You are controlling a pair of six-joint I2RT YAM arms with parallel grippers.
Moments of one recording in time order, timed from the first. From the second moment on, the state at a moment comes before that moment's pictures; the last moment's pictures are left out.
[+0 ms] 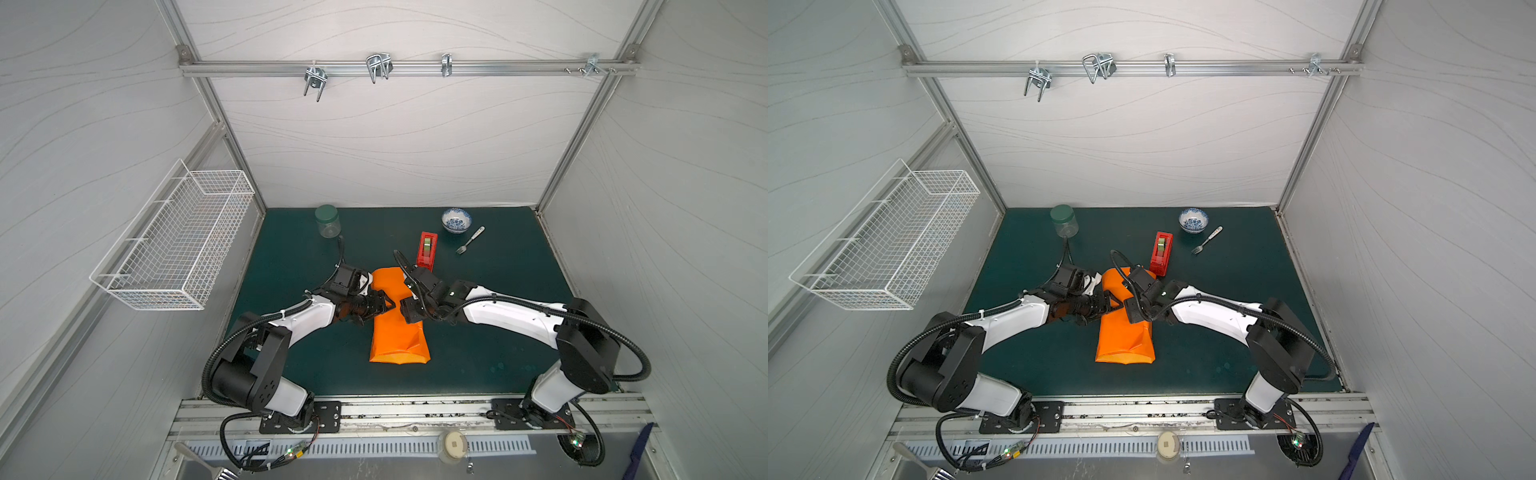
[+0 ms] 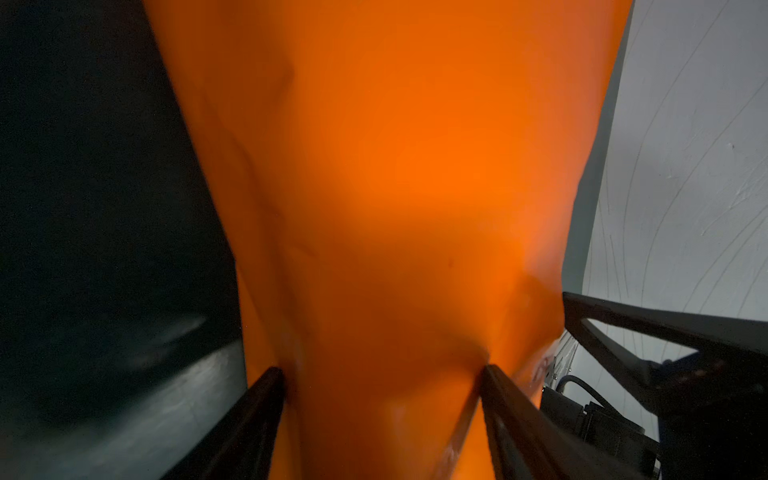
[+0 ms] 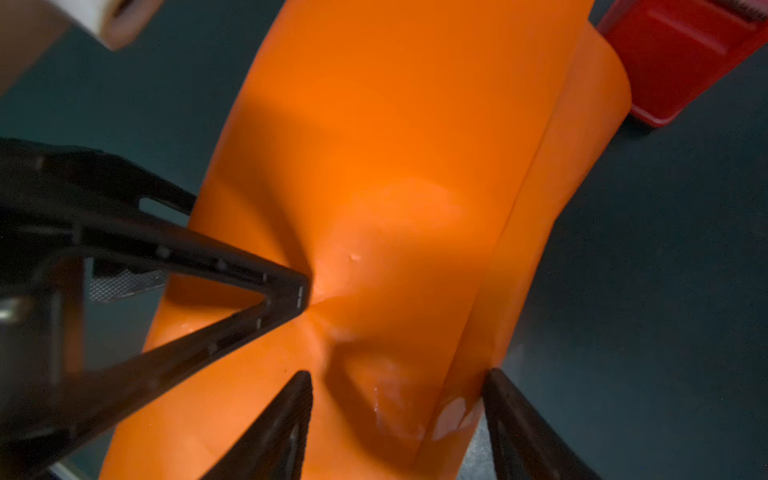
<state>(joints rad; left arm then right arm) -0.40 1.48 0.69 -0.21 0.52 -0.69 0.97 1.62 1.09 -0.49 0.07 0.48</state>
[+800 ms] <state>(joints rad) -0.40 1.48 0.69 -0.20 0.52 -0.71 0.73 1.62 0.85 -0.10 -0.42 0.64</state>
